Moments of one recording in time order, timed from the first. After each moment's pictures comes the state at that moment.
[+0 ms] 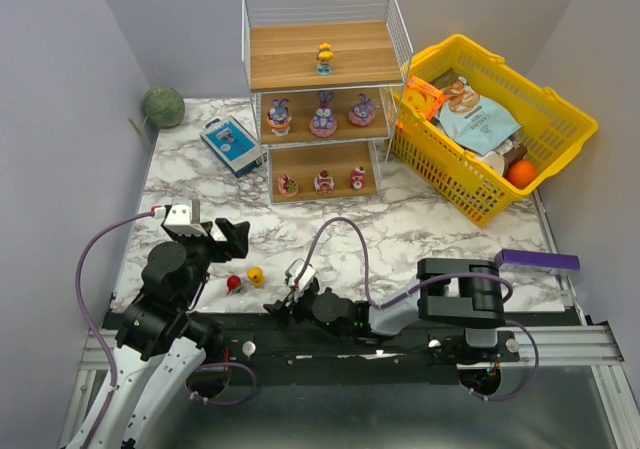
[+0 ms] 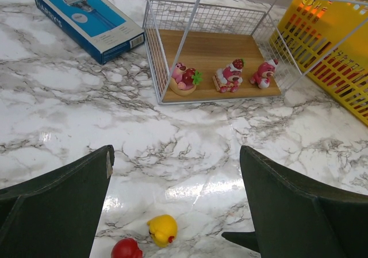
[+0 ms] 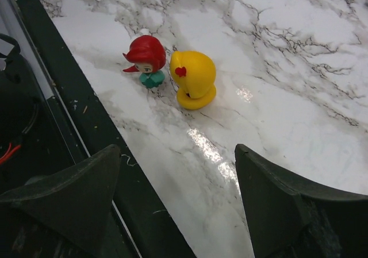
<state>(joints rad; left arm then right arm) -0.43 0.26 0.60 -0.50 -0.20 -0.35 1.47 1.88 0.68 0.99 0.48 0.22</state>
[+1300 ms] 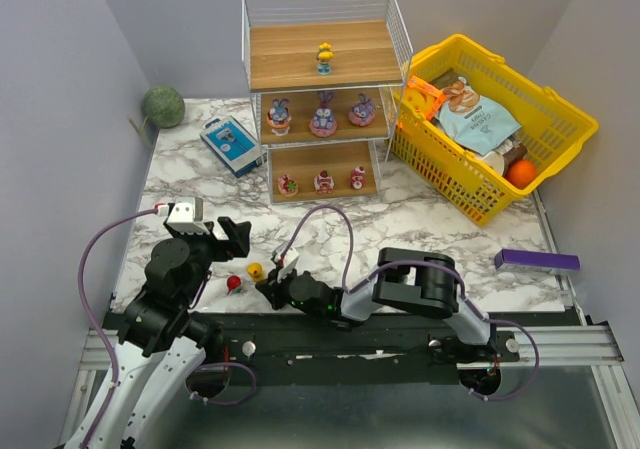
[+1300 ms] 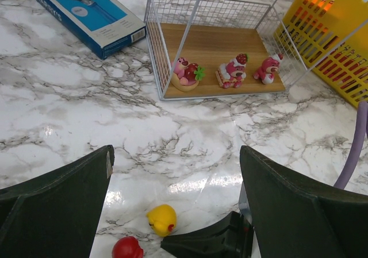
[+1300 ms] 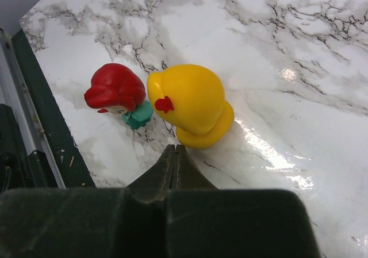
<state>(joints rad) -0.43 0.29 0.60 -0.50 -0.20 -0.35 1.36 2.16 0.91 1.01 0.34 0.45</state>
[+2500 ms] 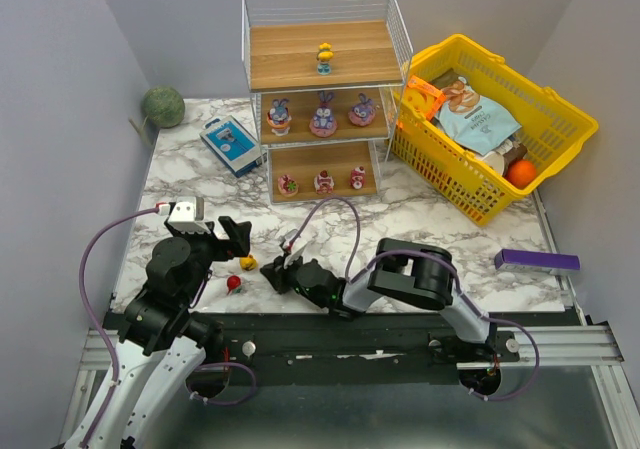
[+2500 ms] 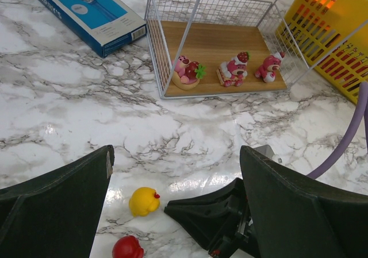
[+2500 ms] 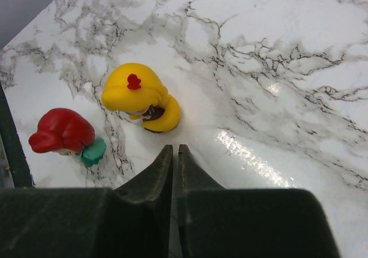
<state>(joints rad) -0.43 0.30 0.60 -0.50 -0.20 -0.35 1.28 2.20 0.91 1.10 0.33 0.42</state>
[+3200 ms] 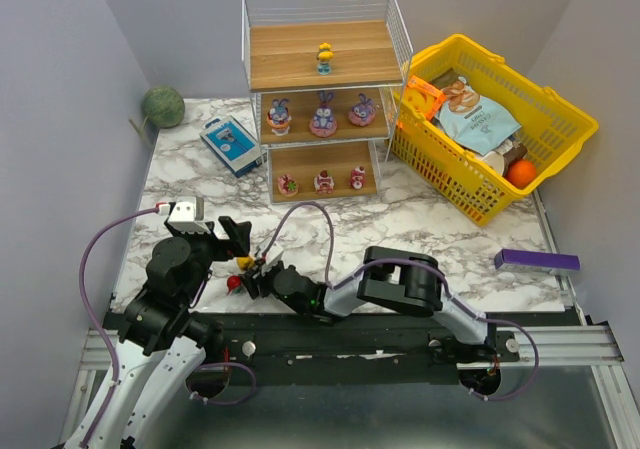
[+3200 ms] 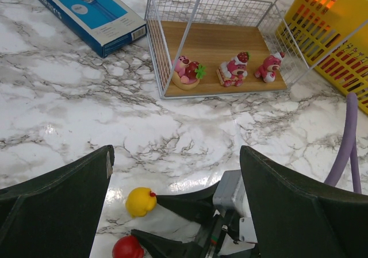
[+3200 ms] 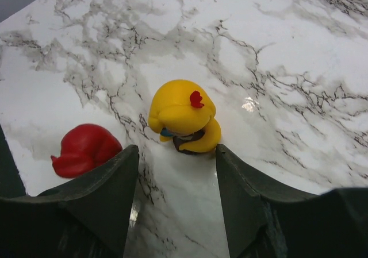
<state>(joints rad) -0.43 0.30 0.60 -0.50 -0.20 -0.35 1.34 2.27 1.07 1.02 0.44 0.25</state>
